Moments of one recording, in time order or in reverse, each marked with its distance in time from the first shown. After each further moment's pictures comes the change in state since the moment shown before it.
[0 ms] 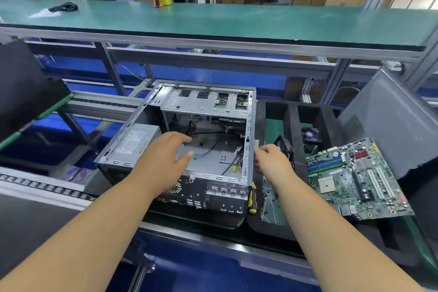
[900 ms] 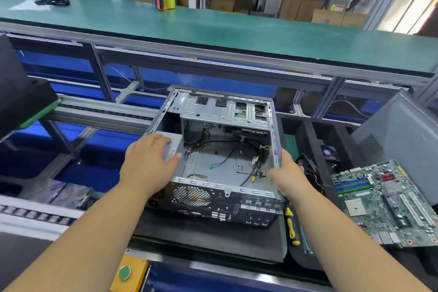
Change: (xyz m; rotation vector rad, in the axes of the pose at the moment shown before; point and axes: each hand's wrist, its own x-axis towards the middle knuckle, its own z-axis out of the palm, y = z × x) left_hand 0.067 -0.154 -0.037 0.215 0.102 -0.047; right_hand 0.007 -0.071 0.071 -0.157 0.084 0.082
